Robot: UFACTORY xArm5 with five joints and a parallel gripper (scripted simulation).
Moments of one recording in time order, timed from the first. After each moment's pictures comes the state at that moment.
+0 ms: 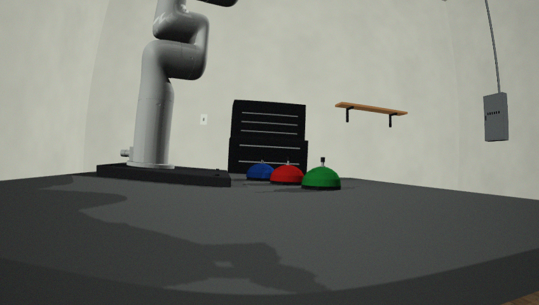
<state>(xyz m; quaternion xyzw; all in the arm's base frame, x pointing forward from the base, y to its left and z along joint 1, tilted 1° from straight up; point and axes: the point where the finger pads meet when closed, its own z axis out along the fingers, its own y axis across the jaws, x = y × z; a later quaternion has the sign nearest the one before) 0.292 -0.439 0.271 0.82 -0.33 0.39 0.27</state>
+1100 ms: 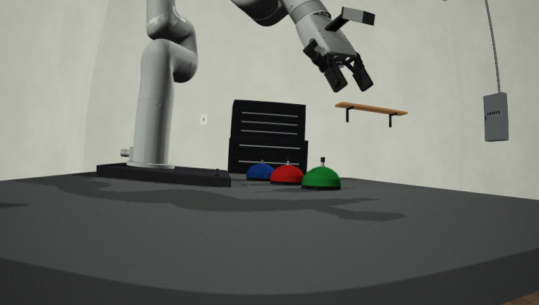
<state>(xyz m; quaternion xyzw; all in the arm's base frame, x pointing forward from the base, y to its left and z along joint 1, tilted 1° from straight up) 0.417 -0.175 0.182 0.87 -0.42 0.25 -0.01</state>
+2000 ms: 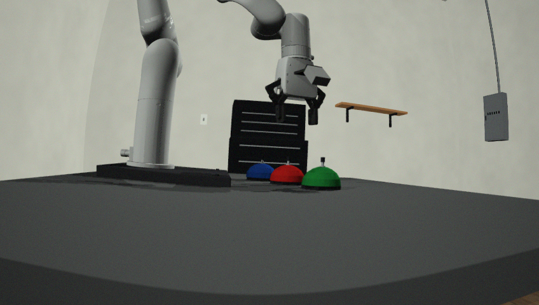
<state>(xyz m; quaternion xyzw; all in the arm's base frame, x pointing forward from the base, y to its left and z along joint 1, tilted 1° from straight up) 0.340 0.059 0.135 0.86 -0.51 0.02 -0.02</state>
